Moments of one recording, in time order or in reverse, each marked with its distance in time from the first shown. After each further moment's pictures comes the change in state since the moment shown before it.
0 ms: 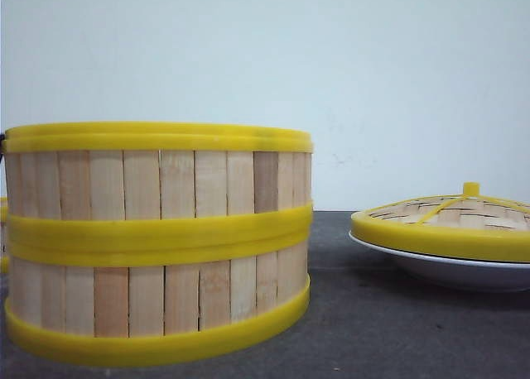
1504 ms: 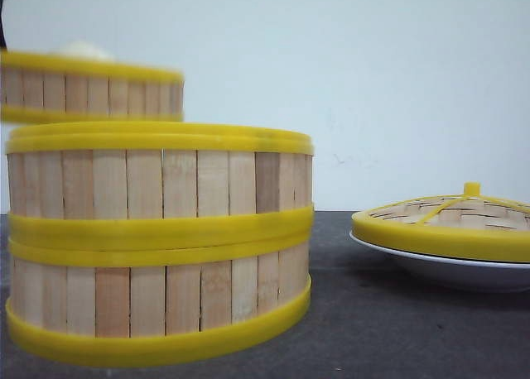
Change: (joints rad) left arm -0.023 -0.206 0.422 -0.433 0.244 0.029; right arm -0.069 -0.192 -0.311 0.030 -0.003 0.033
